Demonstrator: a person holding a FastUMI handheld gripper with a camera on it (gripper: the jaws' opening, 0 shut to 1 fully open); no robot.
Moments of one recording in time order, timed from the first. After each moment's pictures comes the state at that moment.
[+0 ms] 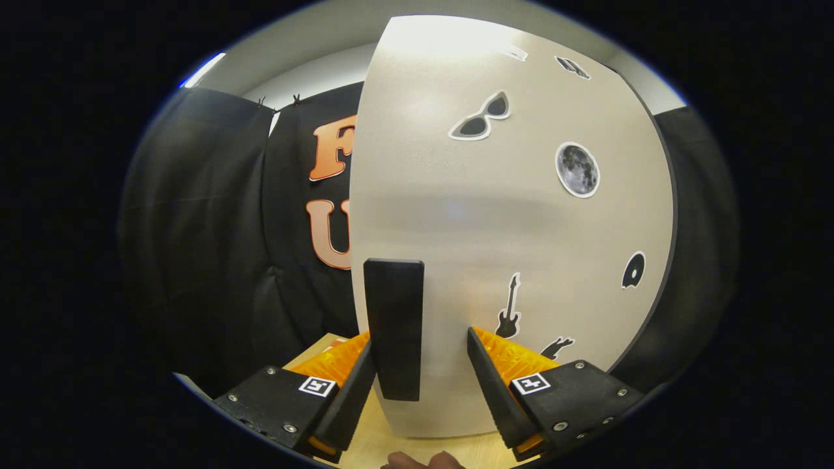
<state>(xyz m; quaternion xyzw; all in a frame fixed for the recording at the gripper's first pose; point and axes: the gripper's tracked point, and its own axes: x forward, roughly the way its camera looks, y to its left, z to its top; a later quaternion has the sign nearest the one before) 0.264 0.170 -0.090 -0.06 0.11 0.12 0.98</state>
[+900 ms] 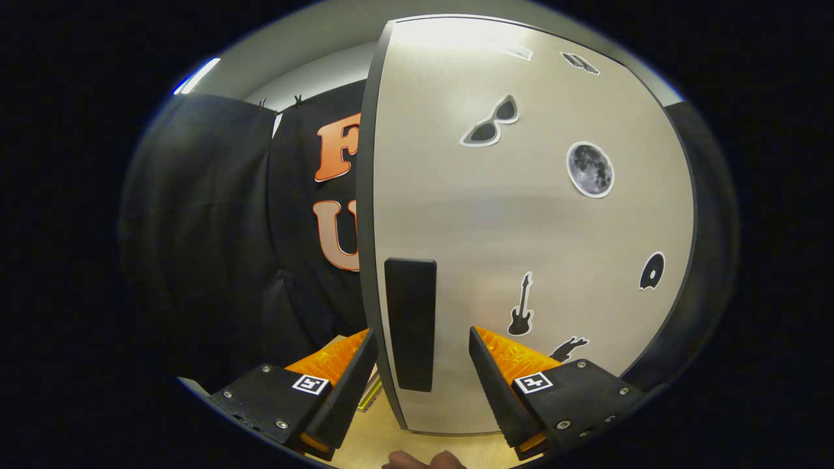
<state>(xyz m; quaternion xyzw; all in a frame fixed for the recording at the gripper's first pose) 0.260 0.182 -0.074 -0.02 0.11 0.14 0.98</state>
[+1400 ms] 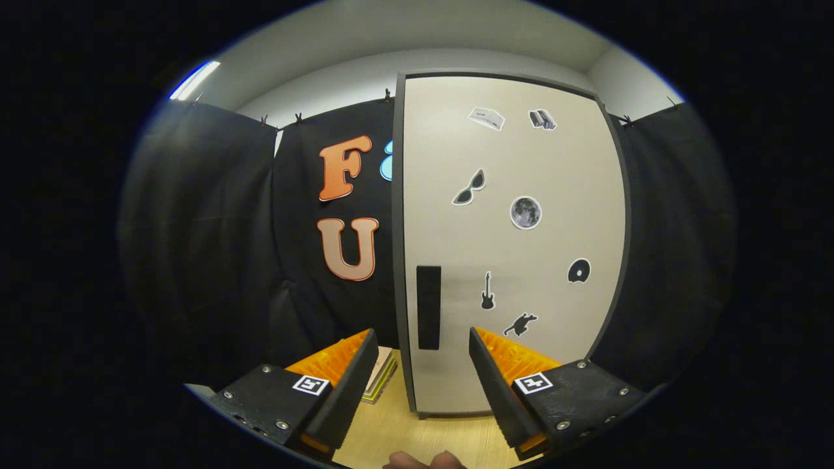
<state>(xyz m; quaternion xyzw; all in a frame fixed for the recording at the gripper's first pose) 0.137 0.164 -0.032 -0.02 0.10 0.11 0.99</state>
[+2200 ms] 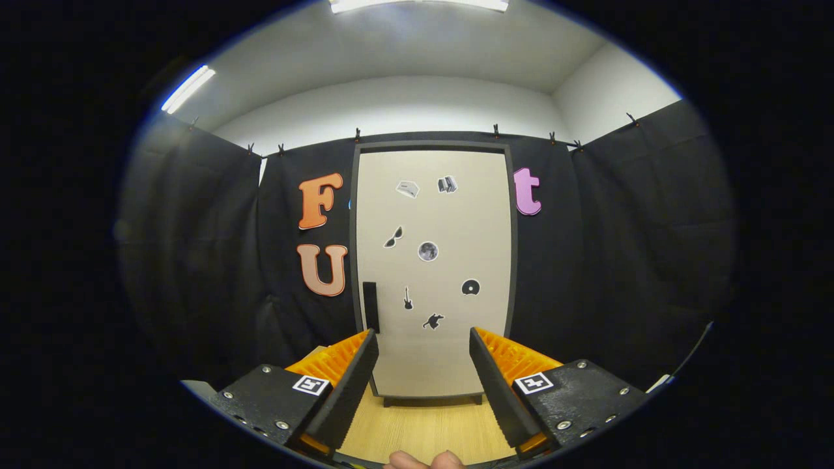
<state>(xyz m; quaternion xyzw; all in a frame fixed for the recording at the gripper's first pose) -0.010 0.026 0.045 -0.01 0.04 0.04 1.00</state>
